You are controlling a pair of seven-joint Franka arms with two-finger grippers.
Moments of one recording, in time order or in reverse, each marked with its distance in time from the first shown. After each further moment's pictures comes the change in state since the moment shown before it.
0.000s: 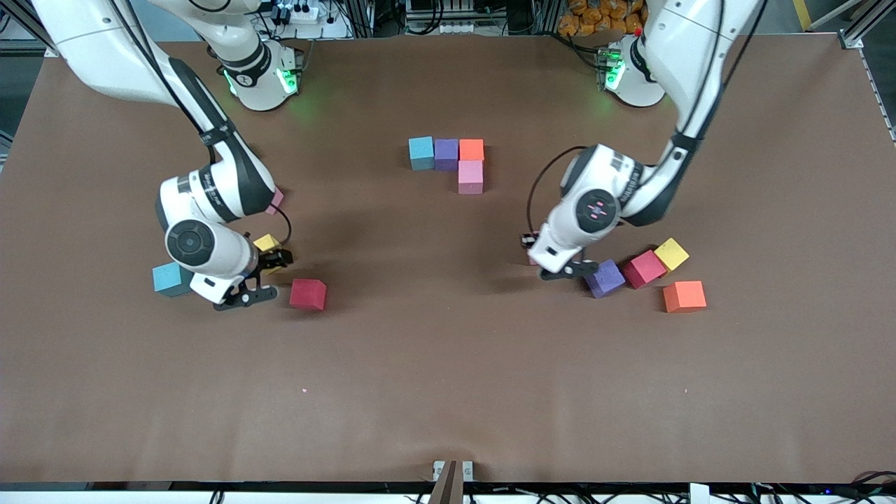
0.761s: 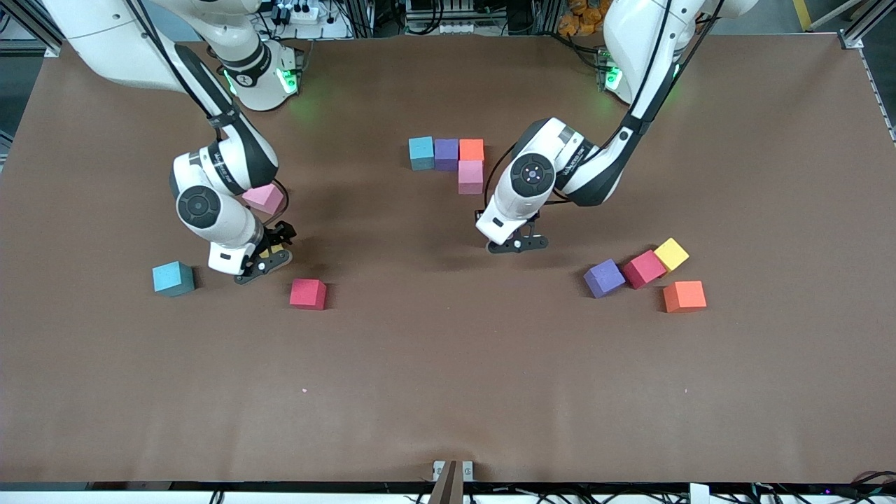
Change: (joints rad) left arm -0.136 0.008 0.000 0.027 0.000 0.006 -0.099; right arm -0.043 -0.059 0.006 -0.257 -0.001 0.288 -0.242
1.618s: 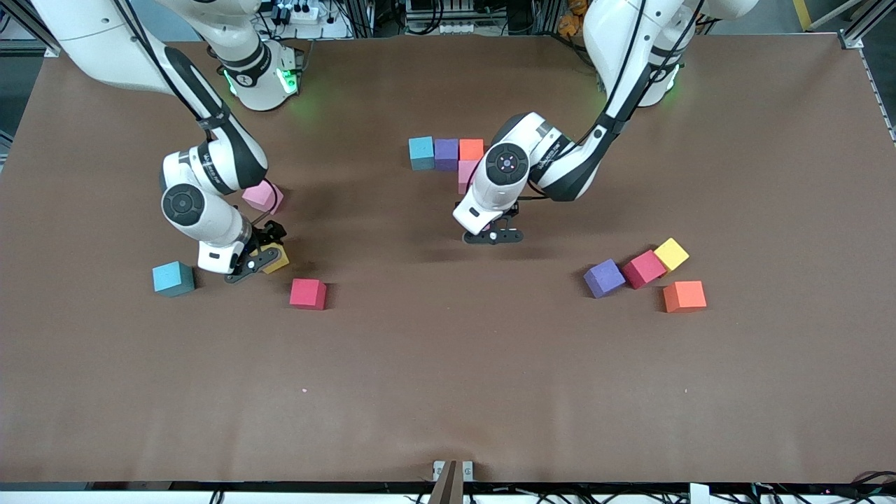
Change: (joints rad) left arm -0.074 0.047 0.000 0.033 0.000 0.054 0.001; right arm -0.039 0.000 0.001 -0.028 0.000 0.047 -0.040
